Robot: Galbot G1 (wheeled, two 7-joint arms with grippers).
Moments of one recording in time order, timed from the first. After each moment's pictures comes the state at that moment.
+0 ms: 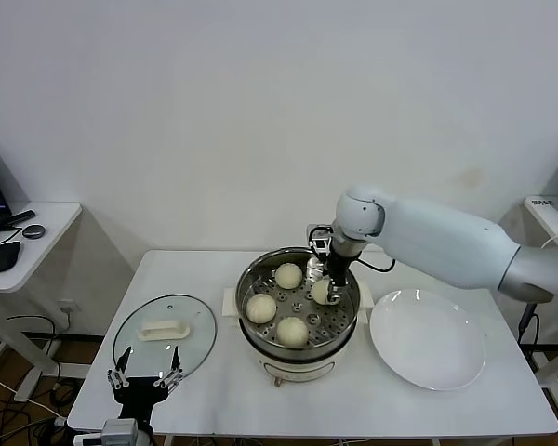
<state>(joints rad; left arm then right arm) 1.73 -1.54 -0.60 -2.24 0.11 0.27 -0.08 0.37 1.04 -1.12 1.28 0.20 -0.63 -1.16</state>
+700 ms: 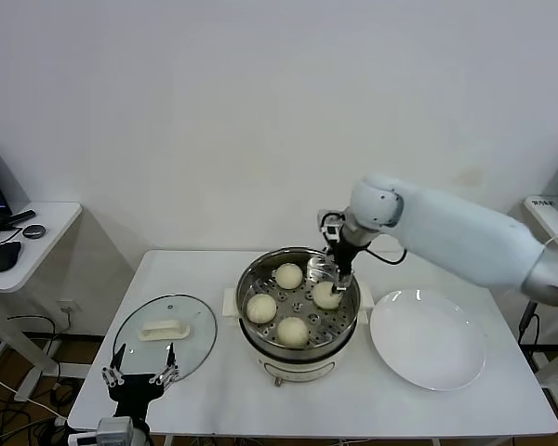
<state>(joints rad) 1.72 -1.55 -0.62 -2.24 0.10 0.26 -0.08 0.37 0.94 -0.99 1.36 0.22 -0.64 -1.13</state>
